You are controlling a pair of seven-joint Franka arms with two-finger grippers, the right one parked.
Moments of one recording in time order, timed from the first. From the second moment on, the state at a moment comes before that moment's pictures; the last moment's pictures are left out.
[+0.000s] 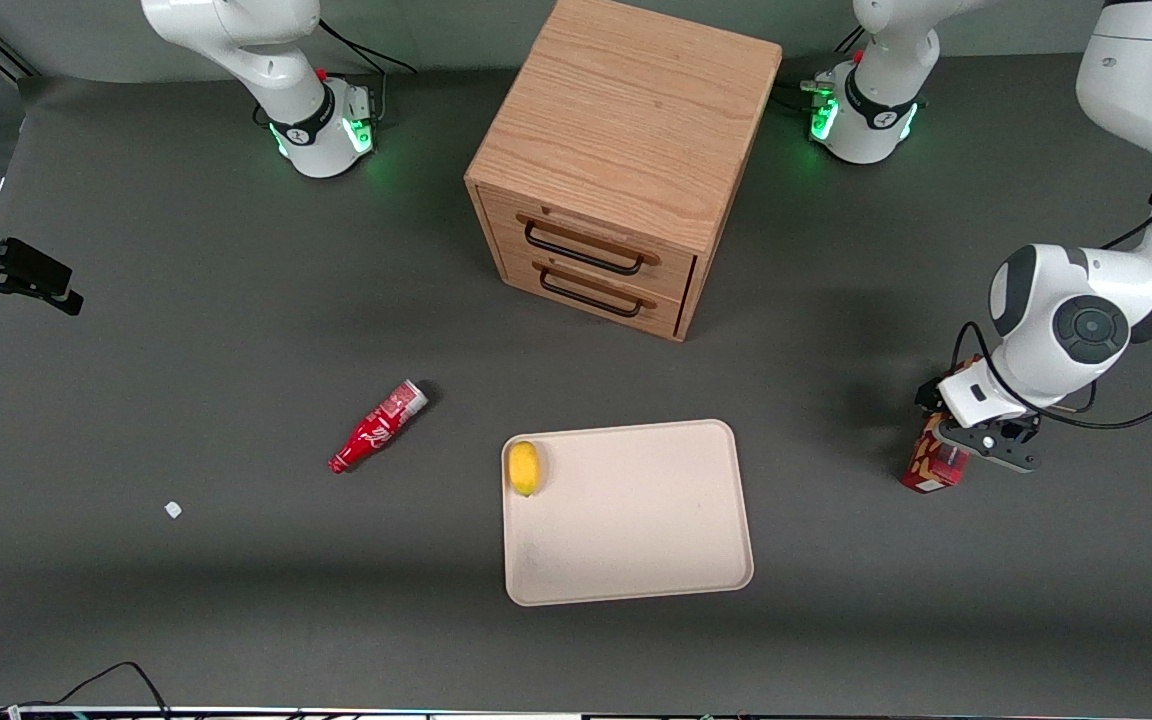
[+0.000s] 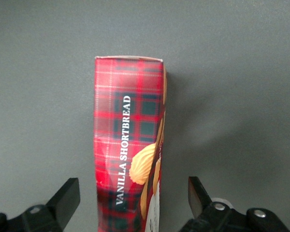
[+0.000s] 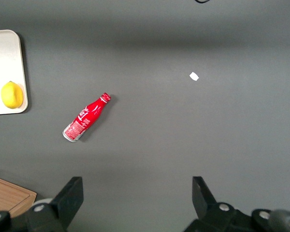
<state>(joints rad) 0.31 0.41 -0.28 -2.07 0.35 2.50 0.24</state>
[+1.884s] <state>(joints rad) 0.18 0.29 -0.35 -1.65 0.08 1.93 -0.03</state>
